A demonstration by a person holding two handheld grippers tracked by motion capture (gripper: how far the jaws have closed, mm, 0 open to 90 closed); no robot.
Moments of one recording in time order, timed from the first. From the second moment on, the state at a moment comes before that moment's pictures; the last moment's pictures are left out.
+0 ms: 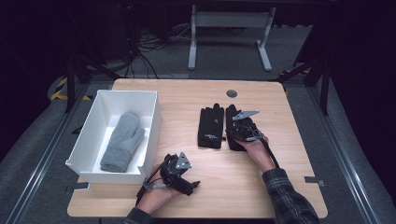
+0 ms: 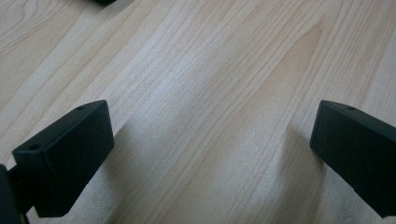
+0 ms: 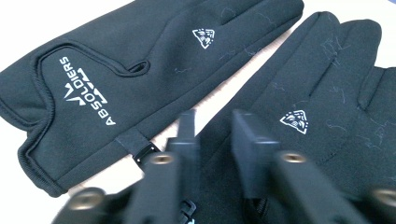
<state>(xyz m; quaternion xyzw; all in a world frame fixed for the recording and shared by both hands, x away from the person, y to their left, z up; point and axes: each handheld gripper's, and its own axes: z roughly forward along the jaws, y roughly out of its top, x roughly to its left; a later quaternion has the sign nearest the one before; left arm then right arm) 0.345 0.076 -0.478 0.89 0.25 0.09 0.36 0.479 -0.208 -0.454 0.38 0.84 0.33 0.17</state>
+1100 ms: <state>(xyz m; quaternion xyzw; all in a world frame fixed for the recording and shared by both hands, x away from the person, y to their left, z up) 0.345 0.076 -0.478 0.89 0.25 0.09 0.36 0.461 -0.218 -0.433 0.39 0.82 0.37 0.18</state>
